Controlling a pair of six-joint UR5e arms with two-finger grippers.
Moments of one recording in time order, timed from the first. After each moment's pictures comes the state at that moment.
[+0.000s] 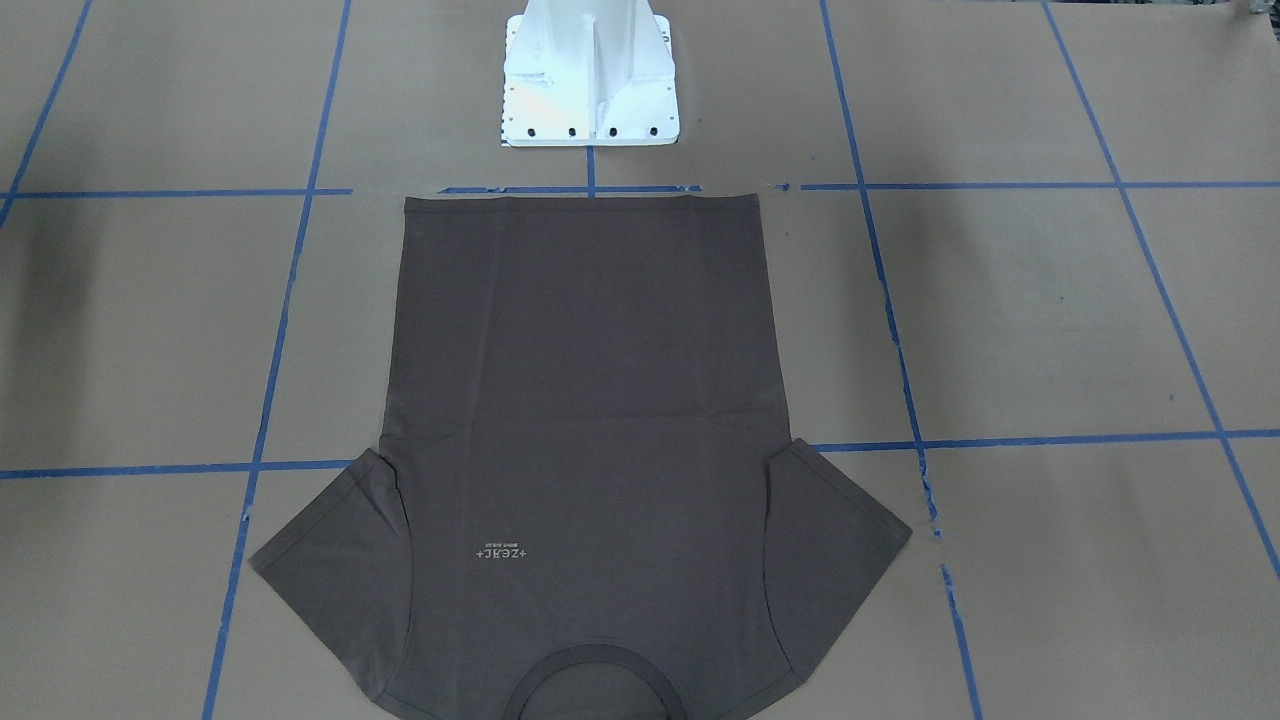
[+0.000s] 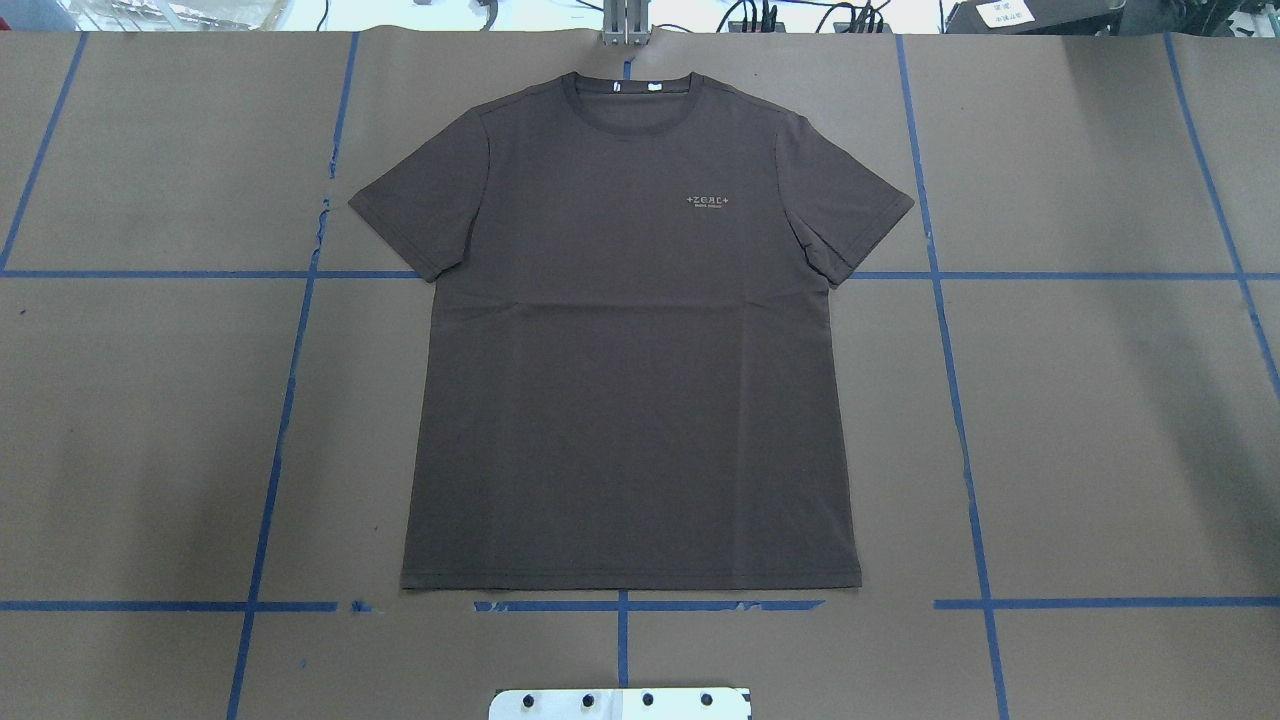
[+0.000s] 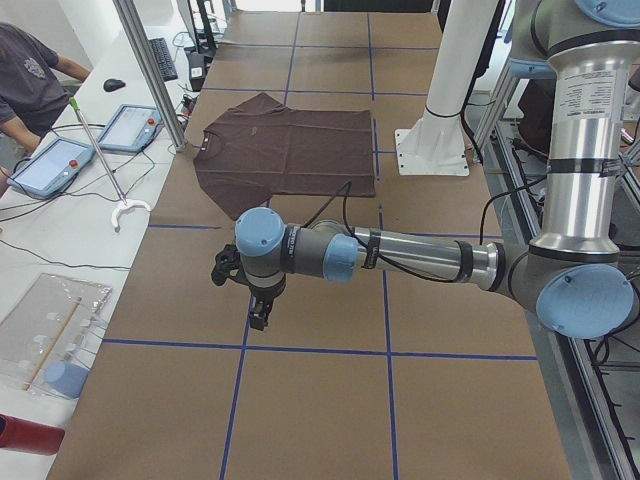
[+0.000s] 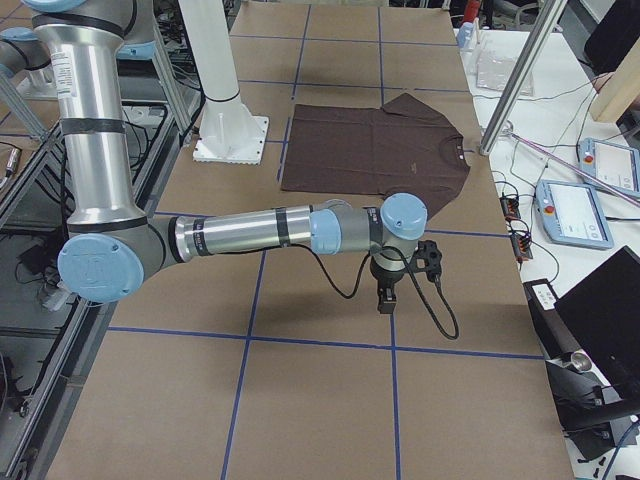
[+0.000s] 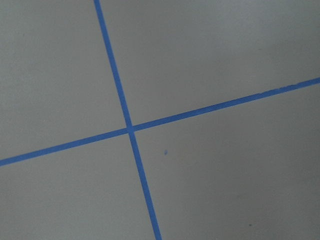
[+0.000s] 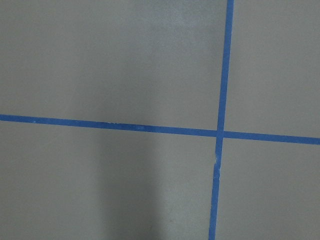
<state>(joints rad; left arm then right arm) -1.54 -1.56 -1.68 -1.61 -2.40 0.11 1.50 -1.49 1.65 -1.64 2.38 0.06</state>
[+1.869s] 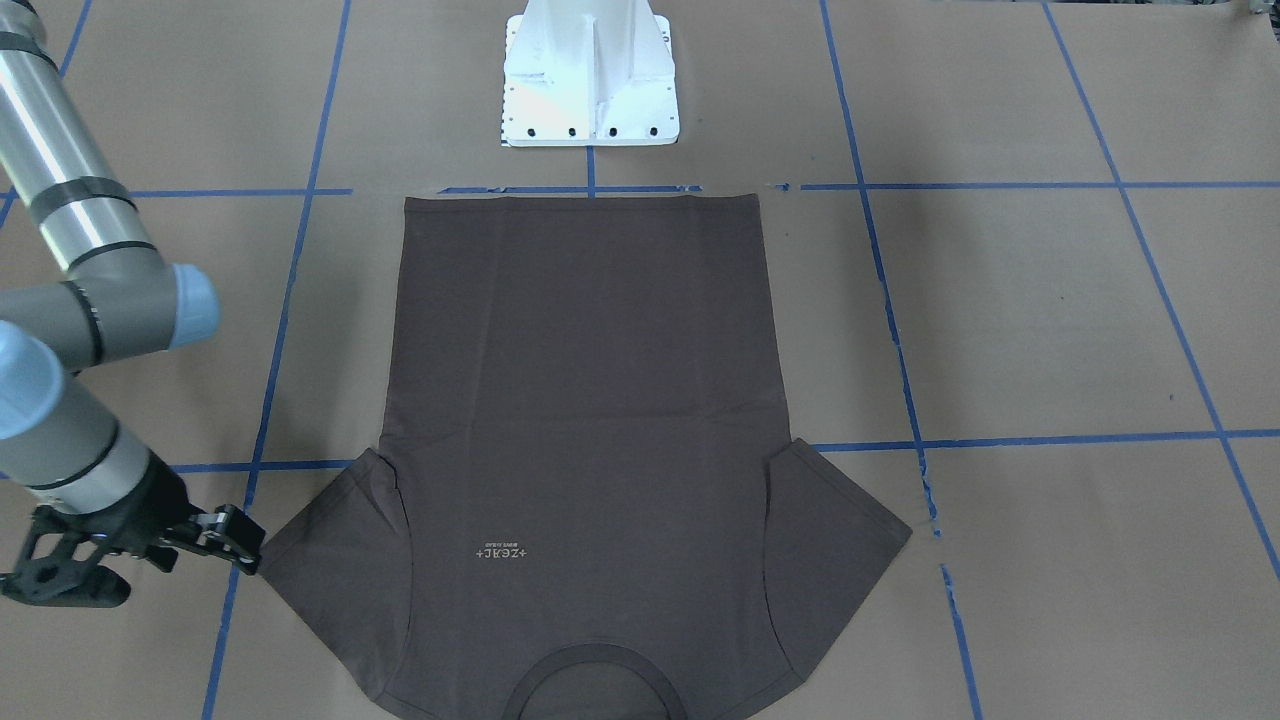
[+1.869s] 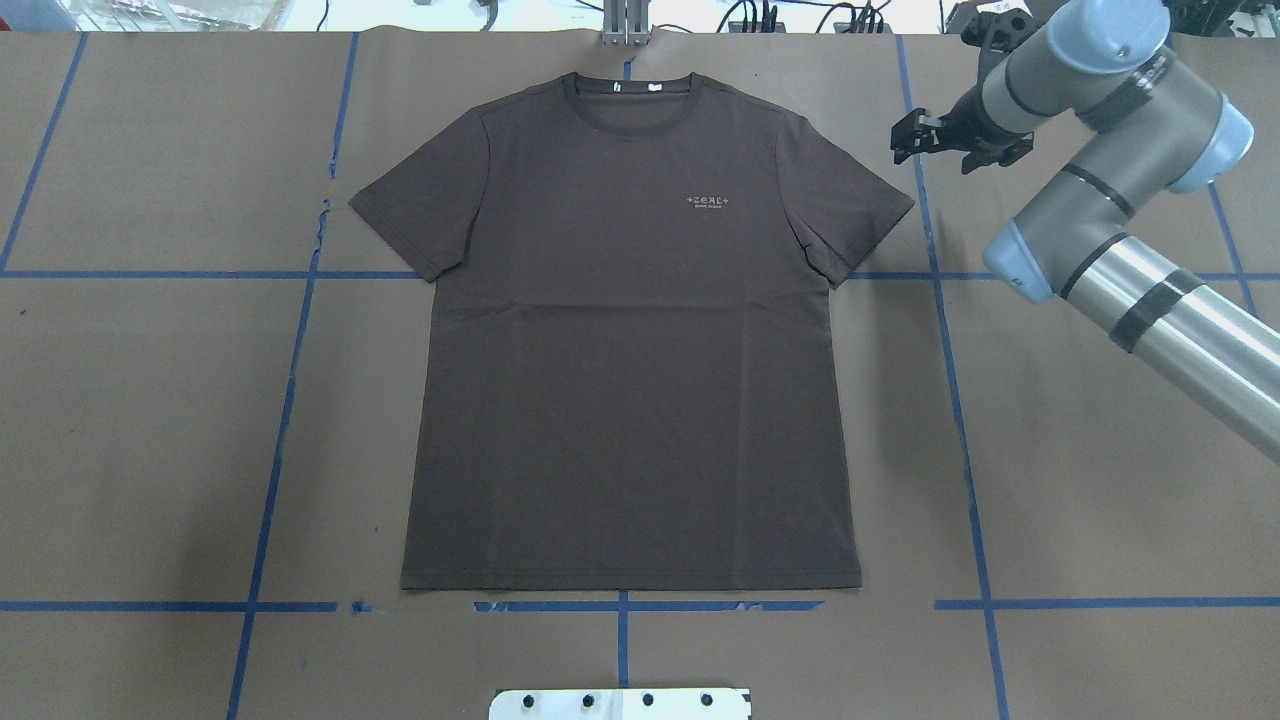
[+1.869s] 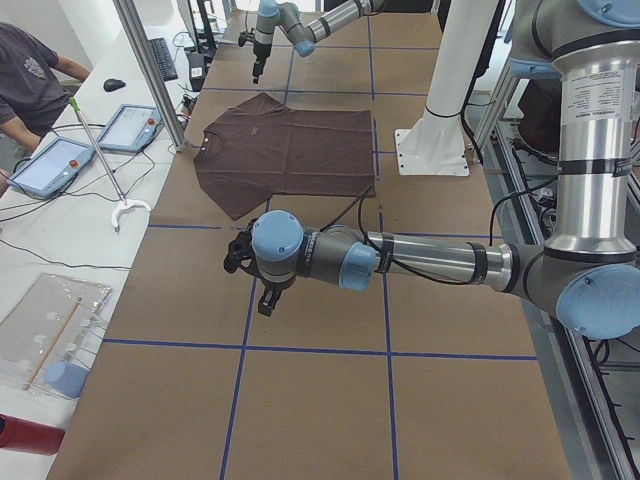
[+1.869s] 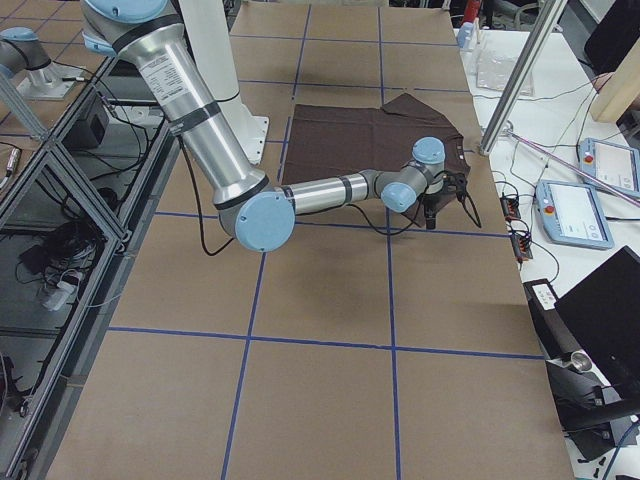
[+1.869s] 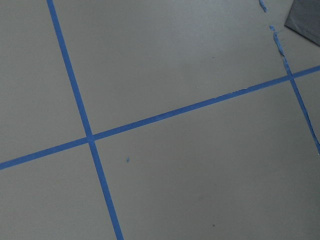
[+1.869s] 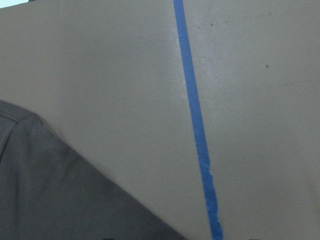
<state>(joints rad) -1.56 -1.50 -1.73 -1.73 -2.56 0.12 0.97 -0.97 1.13 -0.96 2.00 1.08</state>
